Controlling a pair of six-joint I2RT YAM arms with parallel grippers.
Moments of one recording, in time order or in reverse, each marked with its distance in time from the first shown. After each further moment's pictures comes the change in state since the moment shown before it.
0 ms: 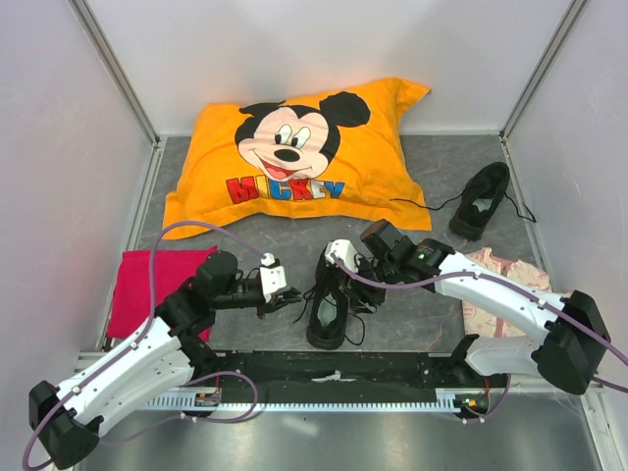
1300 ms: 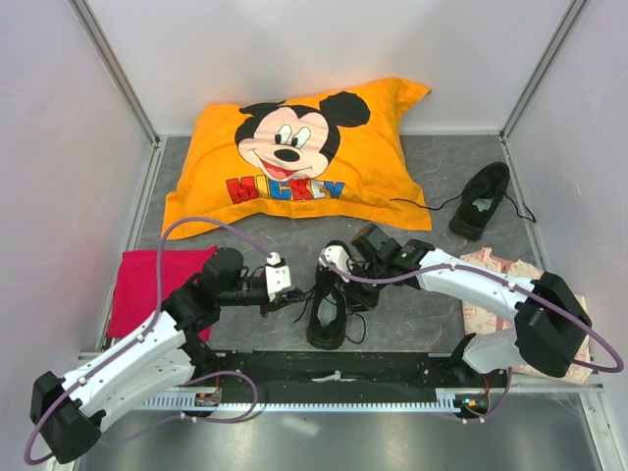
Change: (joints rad) left arm 0.000 0.072 0.008 0.032 0.045 0.045; right arm 0.000 0.131 -0.054 0.085 -0.050 0.027
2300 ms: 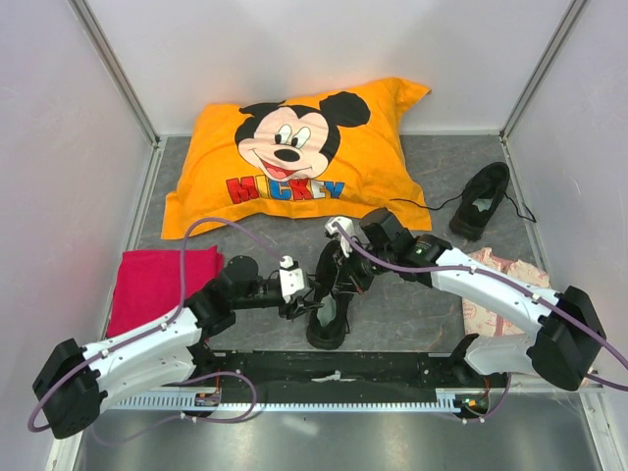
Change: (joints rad) left arm -0.115 0.141 -0.109 0.396 -0.086 -0.098; right arm -0.031 -0.087 0.050 0.135 0.021 0.270
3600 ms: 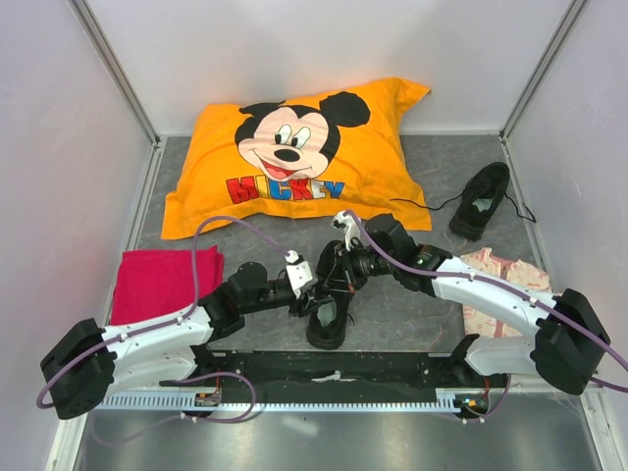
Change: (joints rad) left arm -0.087 0.127 -0.046 0.250 -0.194 -0.163; right arm -0.001 -0.032 -0.119 0.277 0.008 0.350
